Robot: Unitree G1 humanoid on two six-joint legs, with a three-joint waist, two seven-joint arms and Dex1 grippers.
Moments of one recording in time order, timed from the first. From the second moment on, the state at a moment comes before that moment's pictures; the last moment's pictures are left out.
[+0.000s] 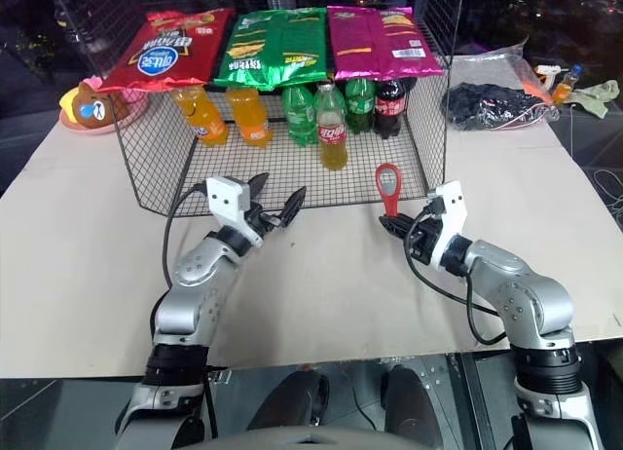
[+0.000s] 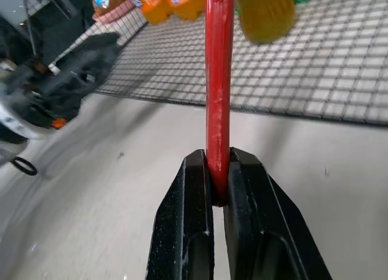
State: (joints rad) left arm -0.29 0.19 0.03 0.00 -0.20 0.08 -0.41; right arm -0.26 -0.42 -0.08 -0.31 0.74 0.84 0.52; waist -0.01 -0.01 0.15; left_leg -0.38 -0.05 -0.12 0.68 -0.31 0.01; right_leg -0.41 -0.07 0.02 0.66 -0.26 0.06
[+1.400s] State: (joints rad) left arm -1.10 0.03 0.08 1.27 -0.05 -0.40 -0.18; right arm -0.17 -0.36 -0.06 -0.50 0.61 0.69 0.38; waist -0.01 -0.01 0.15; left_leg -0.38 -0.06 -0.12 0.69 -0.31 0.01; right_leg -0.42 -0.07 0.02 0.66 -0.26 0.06
